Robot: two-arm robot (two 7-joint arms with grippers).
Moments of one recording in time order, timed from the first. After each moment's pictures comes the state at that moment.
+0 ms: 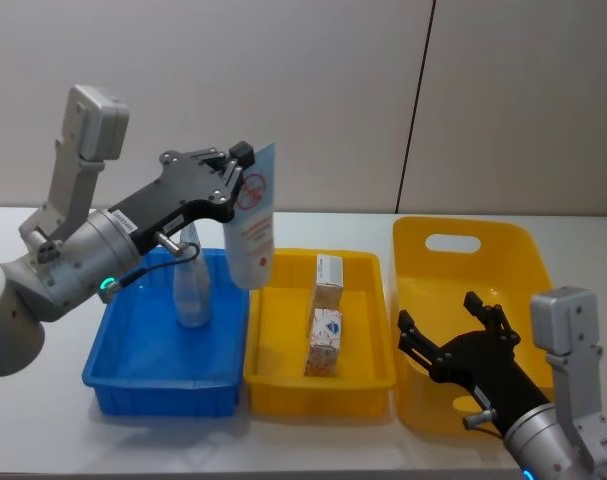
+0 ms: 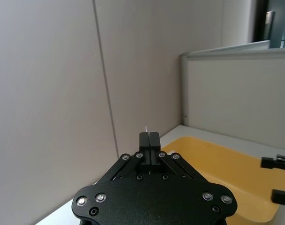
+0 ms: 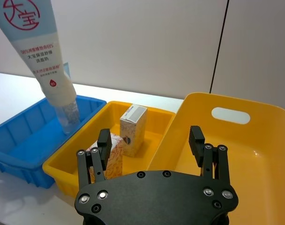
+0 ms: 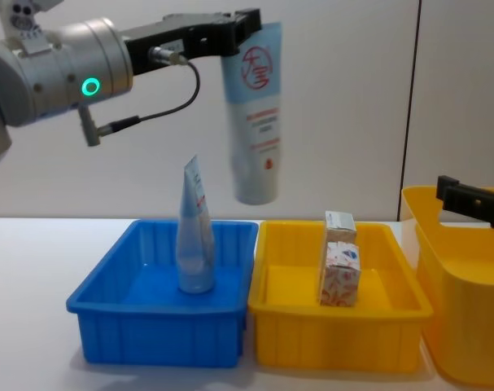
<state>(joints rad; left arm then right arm) -0.65 0.23 0.39 -1.28 -0.45 -0.08 -0.62 -0.01 0.34 -0.23 -1.77 0.29 0.03 0.07</state>
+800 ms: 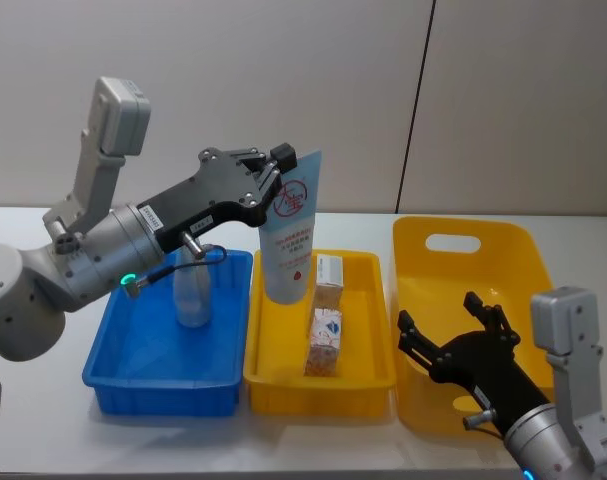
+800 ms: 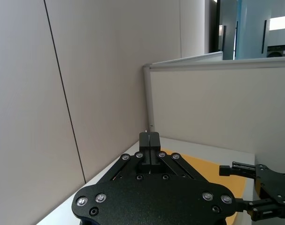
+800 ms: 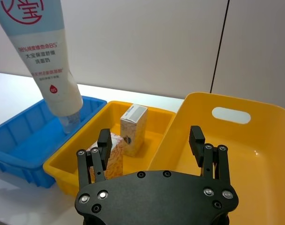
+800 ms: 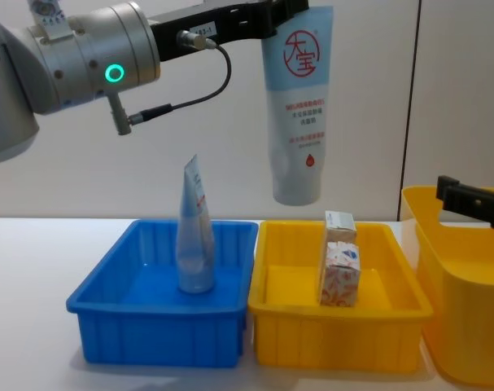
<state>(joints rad) -0.70 0.22 0.44 -1.24 -0.53 -0.10 -0.77 -0.02 0.34 -0.22 -1.77 0.29 0.04 0.07</state>
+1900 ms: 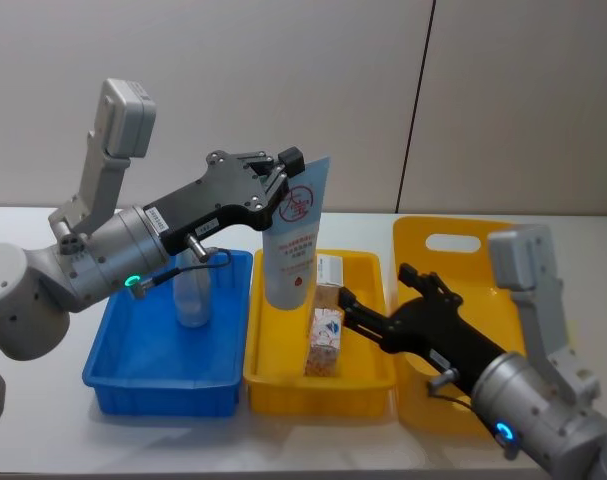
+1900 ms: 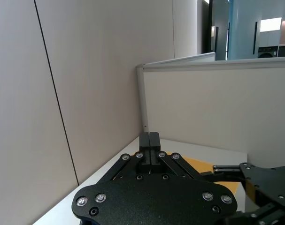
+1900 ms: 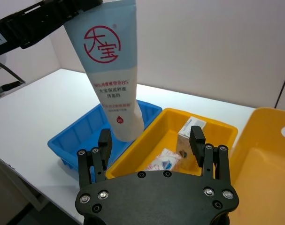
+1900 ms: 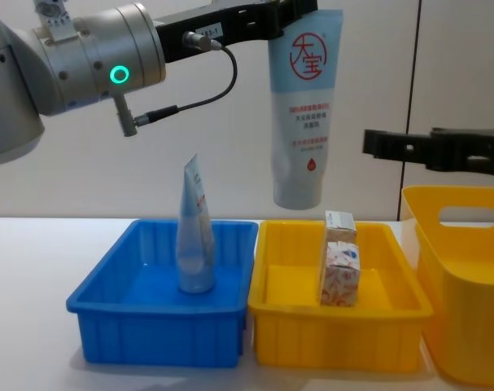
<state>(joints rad) -0.71 0.22 0.45 -1.22 -0.55 -0.10 -0.80 0.10 0.37 -0.27 -1.83 0.43 0.26 0.22</state>
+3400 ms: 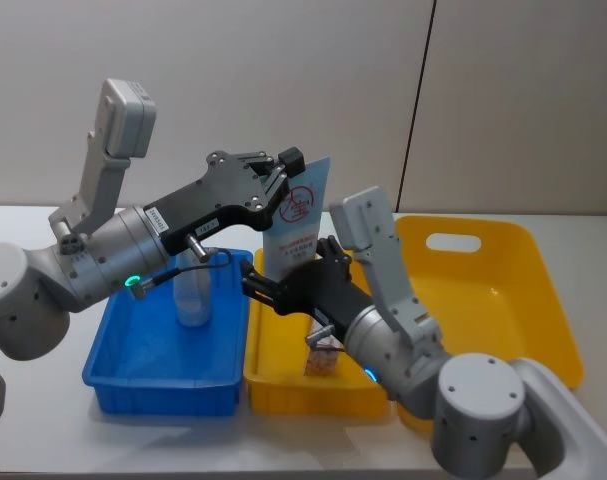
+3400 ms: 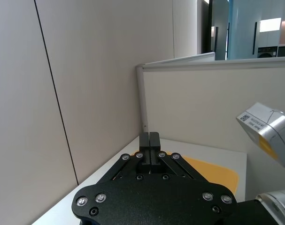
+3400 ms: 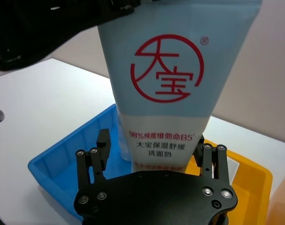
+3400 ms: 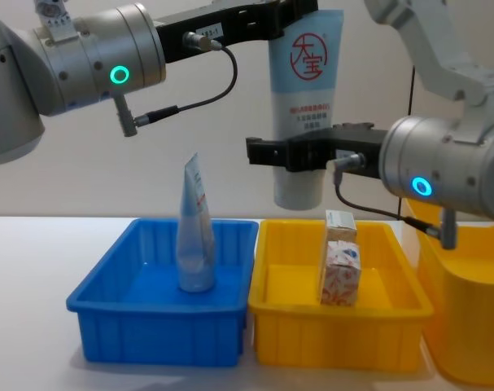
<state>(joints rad) -0.71 0.22 0.45 -1.22 -0.55 -0.10 -0.80 0.38 0.17 -0.47 -1.52 0.20 0.23 0.13</state>
